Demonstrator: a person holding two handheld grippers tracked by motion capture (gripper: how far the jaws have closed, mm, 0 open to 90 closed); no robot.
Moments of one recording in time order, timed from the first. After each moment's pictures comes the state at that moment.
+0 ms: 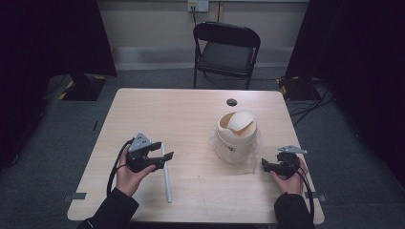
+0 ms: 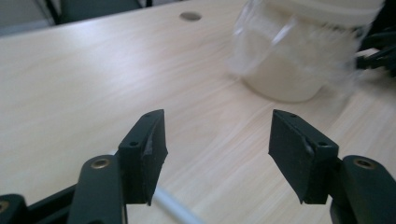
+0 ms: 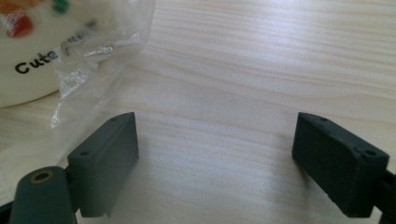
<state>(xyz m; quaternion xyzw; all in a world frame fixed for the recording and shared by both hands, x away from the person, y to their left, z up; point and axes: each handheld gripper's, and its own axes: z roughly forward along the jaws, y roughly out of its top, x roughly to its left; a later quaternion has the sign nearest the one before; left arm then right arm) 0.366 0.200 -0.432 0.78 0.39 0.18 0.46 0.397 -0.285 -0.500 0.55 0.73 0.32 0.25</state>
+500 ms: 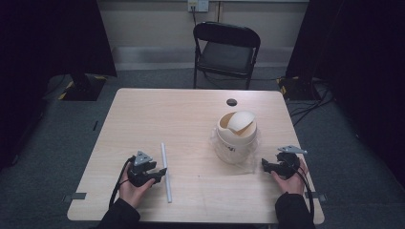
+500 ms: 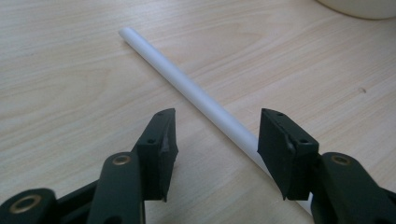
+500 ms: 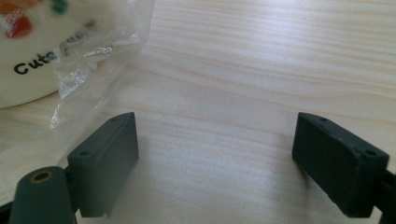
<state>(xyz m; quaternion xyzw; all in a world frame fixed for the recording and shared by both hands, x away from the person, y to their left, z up) 0.354 0.204 -0.487 0.78 0.46 0.16 0.39 0.396 -0.284 -0.500 0.56 0.73 0.31 0.25</state>
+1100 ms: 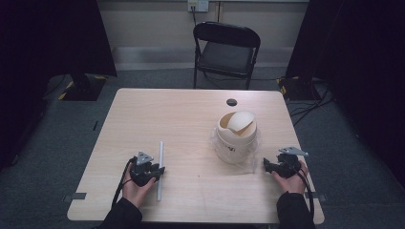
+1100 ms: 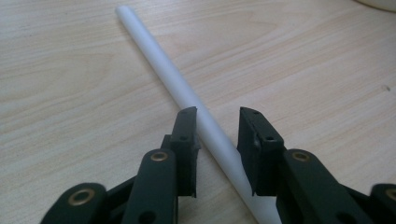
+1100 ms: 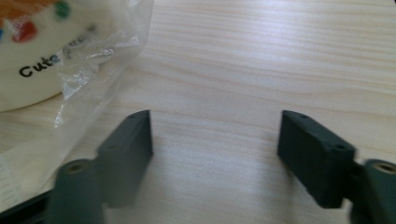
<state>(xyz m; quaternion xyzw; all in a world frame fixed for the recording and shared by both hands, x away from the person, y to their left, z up) 0.359 0.206 -0.493 0.77 0.49 0.16 0.37 0.390 -0.284 -0.498 0.57 0.71 0.32 0.26</state>
